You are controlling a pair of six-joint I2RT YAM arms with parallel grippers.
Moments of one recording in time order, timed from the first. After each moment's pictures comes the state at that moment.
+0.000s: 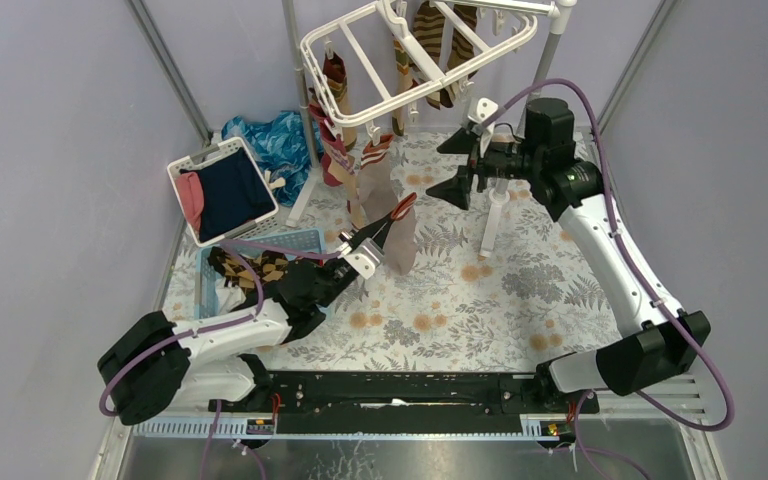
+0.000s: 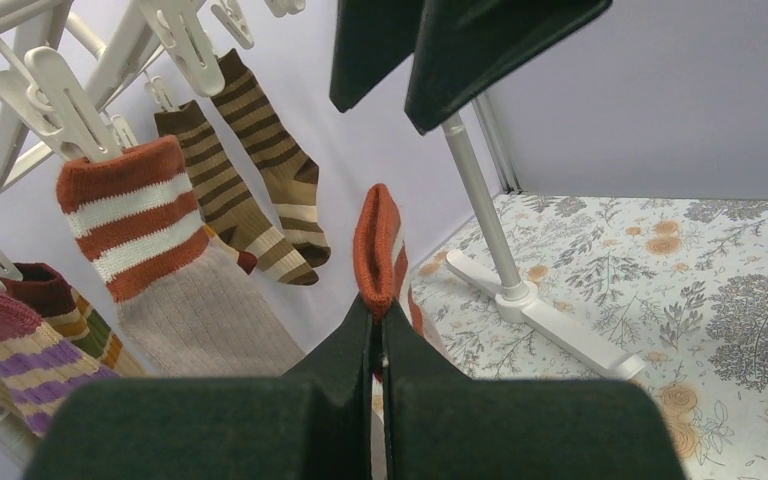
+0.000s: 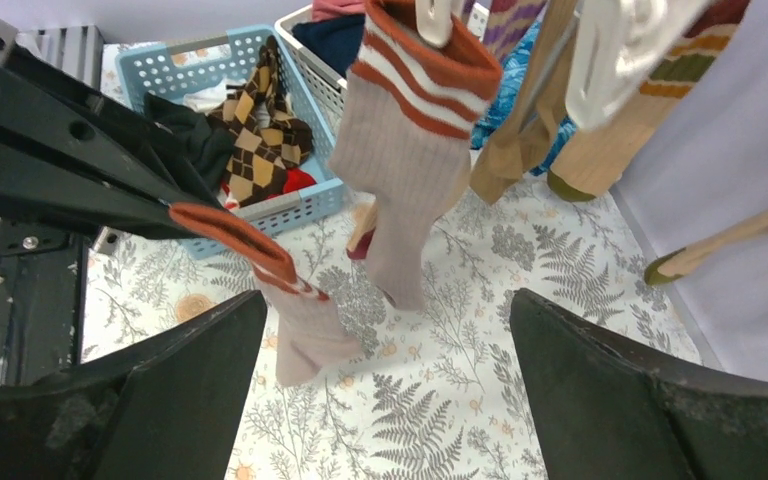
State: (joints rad) left arm -0.90 1.19 0.49 1.09 -0.07 0.48; right arm 0.34 1.41 1.53 -0.48 -0.93 -0.42
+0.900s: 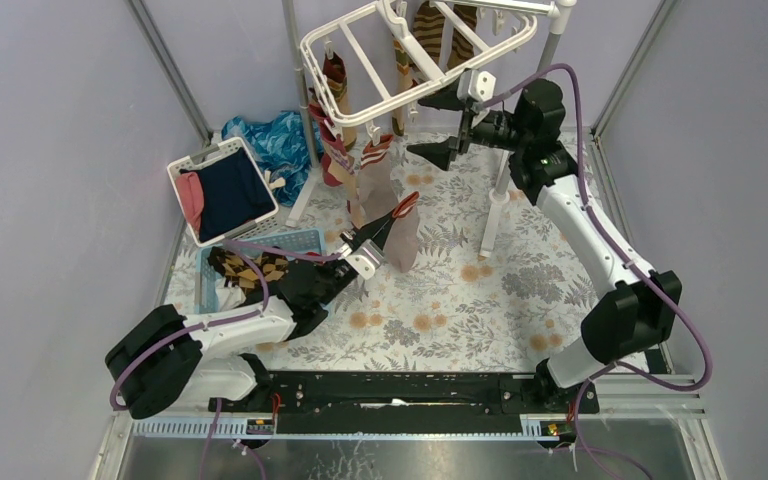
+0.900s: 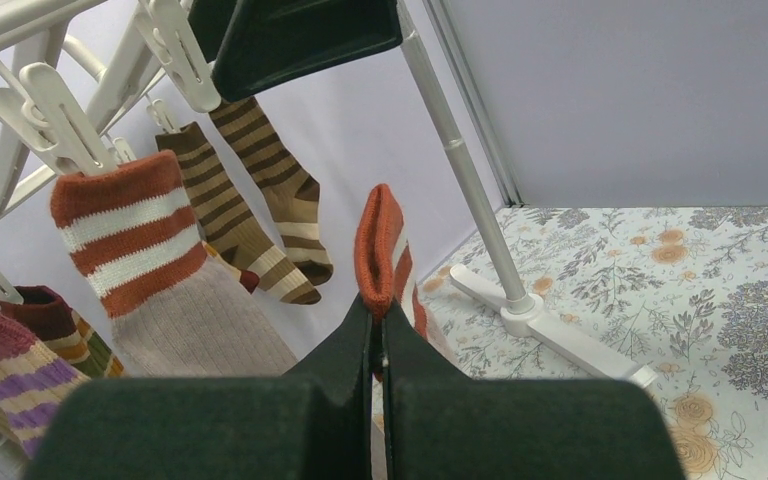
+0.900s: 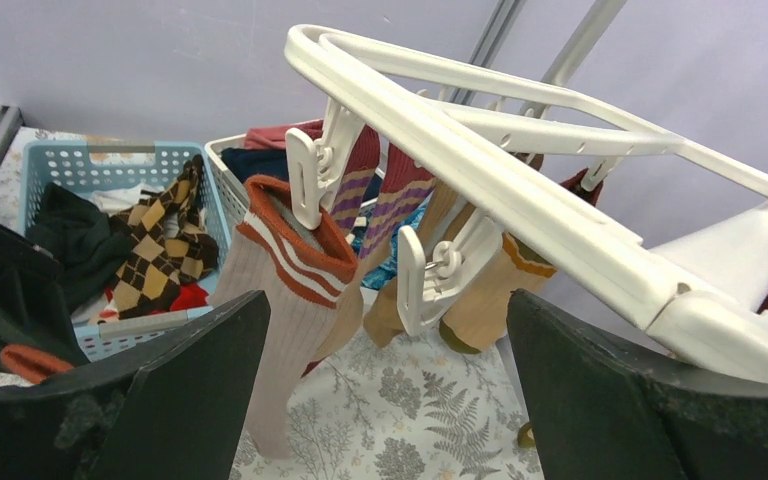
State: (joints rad) left arm -0.87 1.25 0.48 1.19 -0.01 0.49; right arm 0.33 1.55 1.52 0.13 -1.01 -0.29
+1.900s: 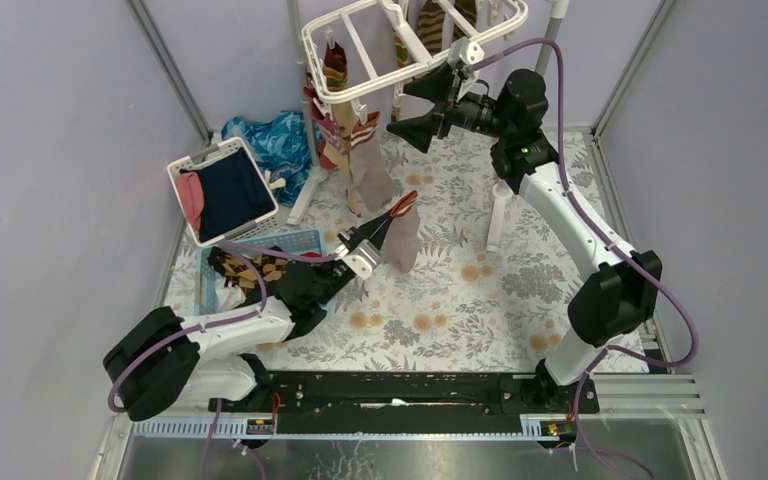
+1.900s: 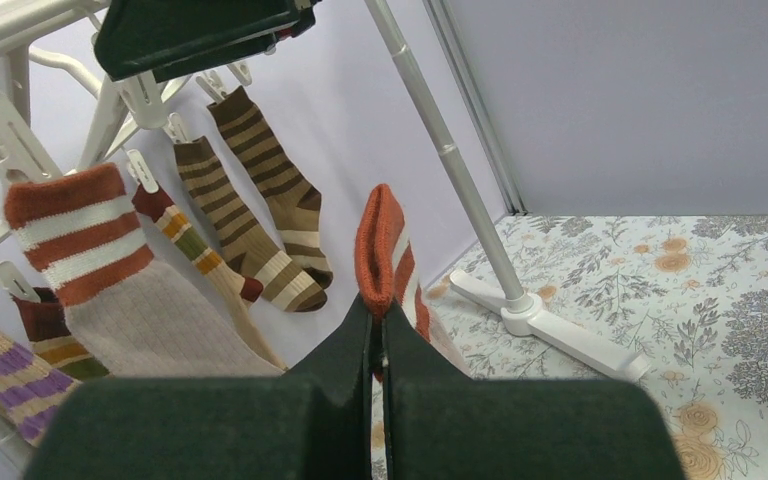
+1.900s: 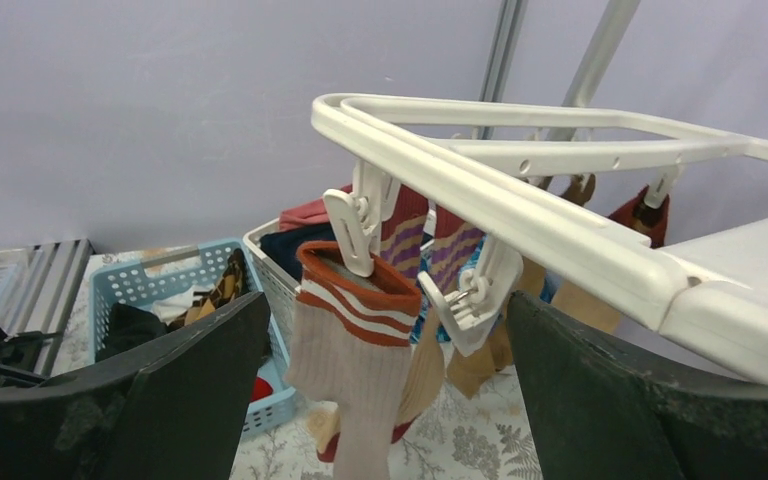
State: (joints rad) left arm -0.86 1.23 0.48 1.20 -0.01 0.49; right arm 0.39 1.67 1.64 0.27 -0.90 0.08
